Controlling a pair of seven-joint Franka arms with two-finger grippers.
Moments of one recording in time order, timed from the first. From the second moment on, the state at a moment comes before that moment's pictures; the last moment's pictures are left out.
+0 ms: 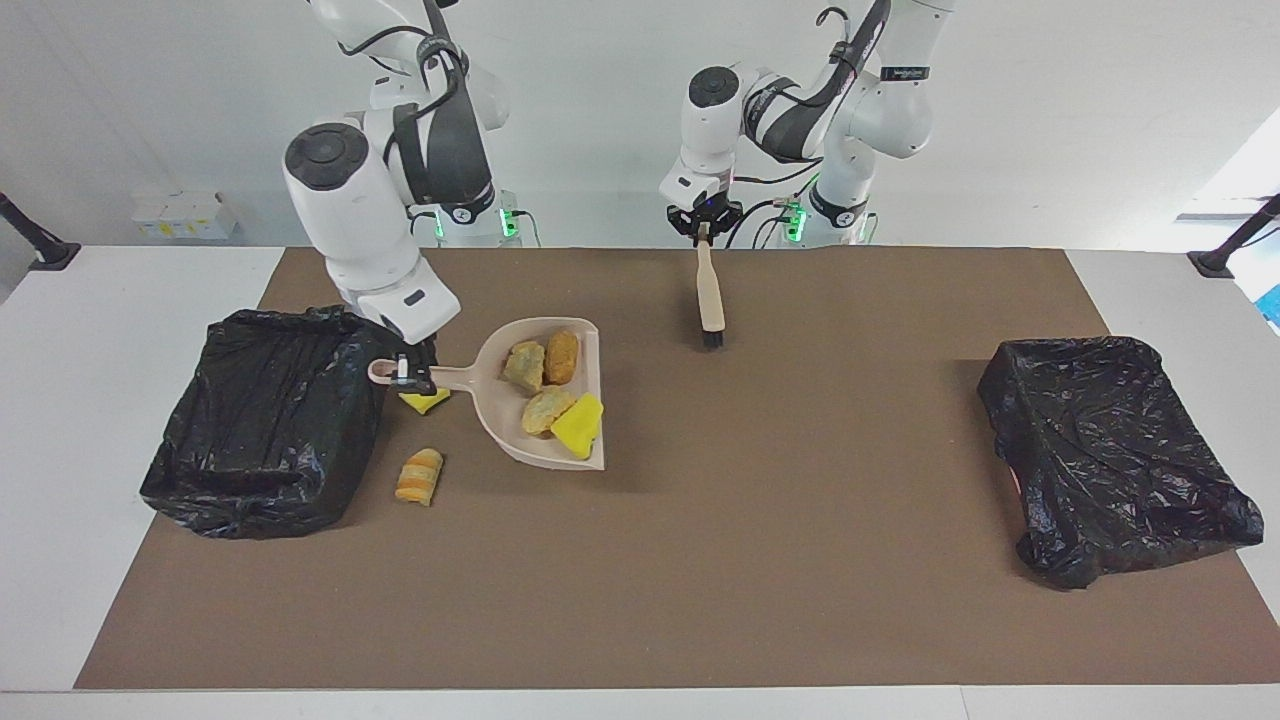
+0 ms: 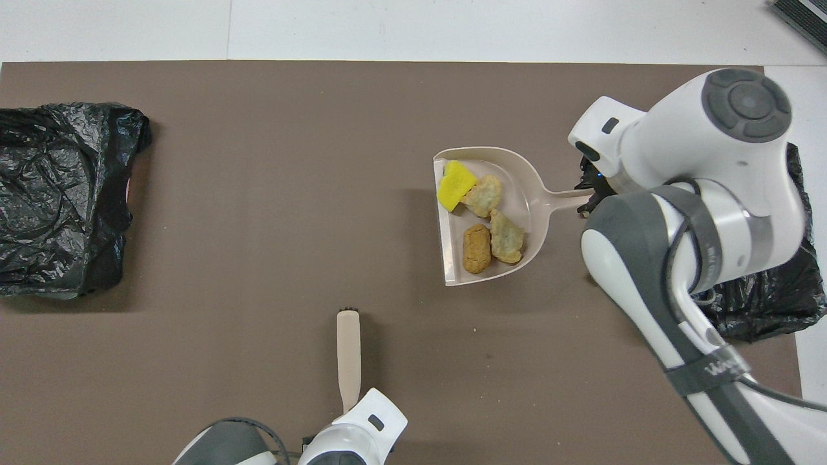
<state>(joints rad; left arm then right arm) -0.97 -0.31 -0.06 -2.59 -0.14 2.16 -0.91 0.01 0.19 0.10 -1.61 -0.02 1.81 -1.47</state>
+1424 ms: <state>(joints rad) -0.74 -0.13 -0.03 -2.36 -0.15 2.14 -0.59 -0.46 0.14 0.06 -1.57 -0.37 1.85 -1.85</state>
